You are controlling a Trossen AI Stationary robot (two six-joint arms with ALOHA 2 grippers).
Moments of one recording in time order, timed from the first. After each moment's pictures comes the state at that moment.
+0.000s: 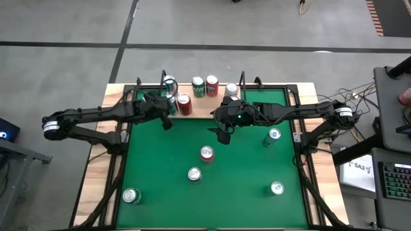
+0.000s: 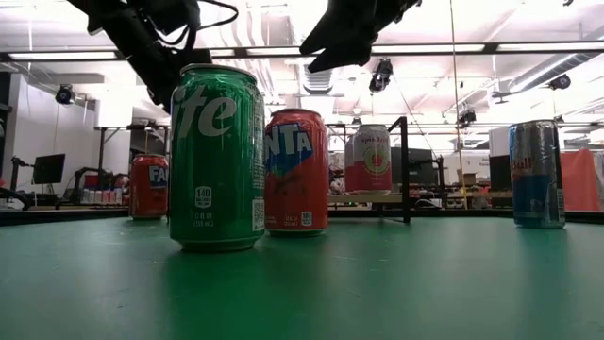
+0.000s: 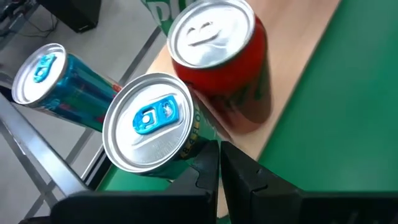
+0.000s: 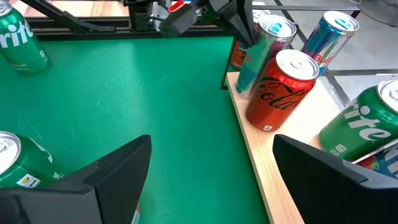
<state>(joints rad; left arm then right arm) 0.31 1.11 0.79 -0.50 -0.44 0.04 -0.06 1.52 1.26 -0.29 0.10 -0.02</state>
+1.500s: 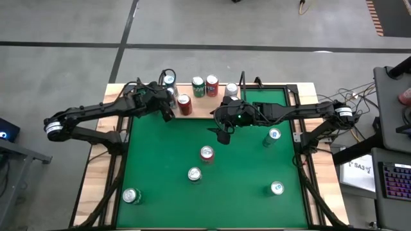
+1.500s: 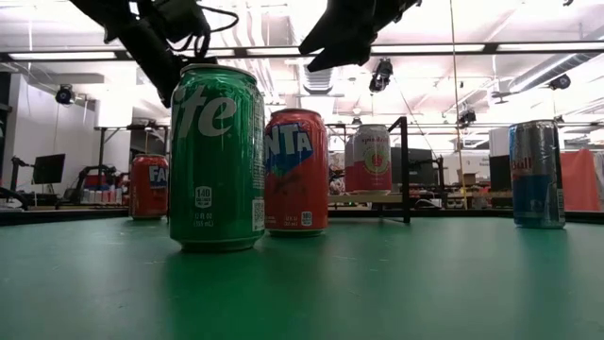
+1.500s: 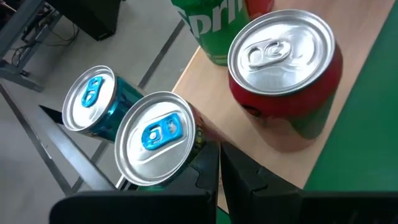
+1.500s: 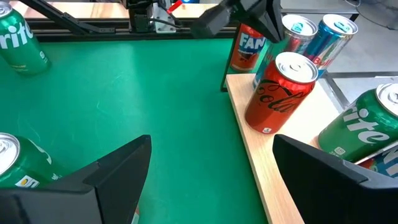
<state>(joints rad) 0.44 1.16 0.82 -0.43 -0.41 0.20 -0.06 1.52 1.26 -0.28 0.10 -0.03</state>
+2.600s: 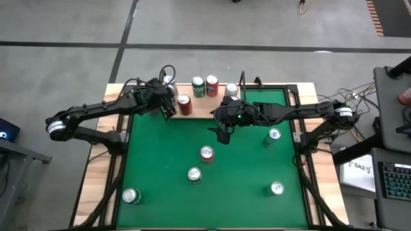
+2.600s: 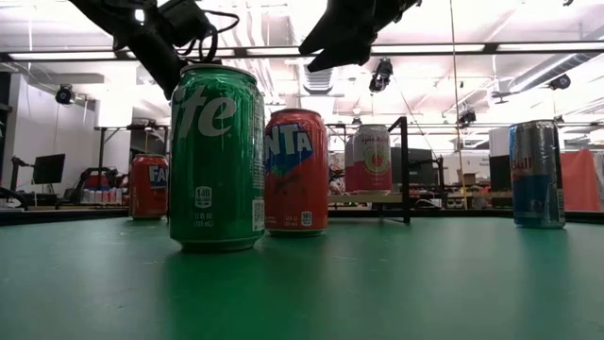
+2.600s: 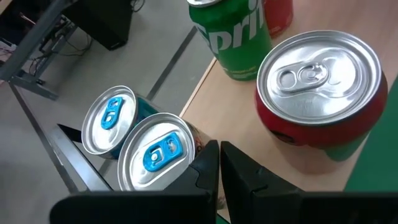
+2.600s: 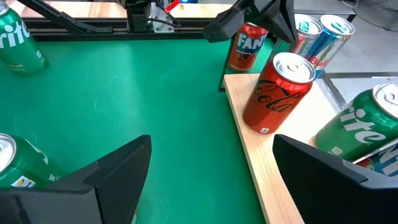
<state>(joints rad) 0.49 1.19 0.82 -0.33 -0.41 0.27 -0.06 1.52 1.26 -0.28 0.11 -0.03</state>
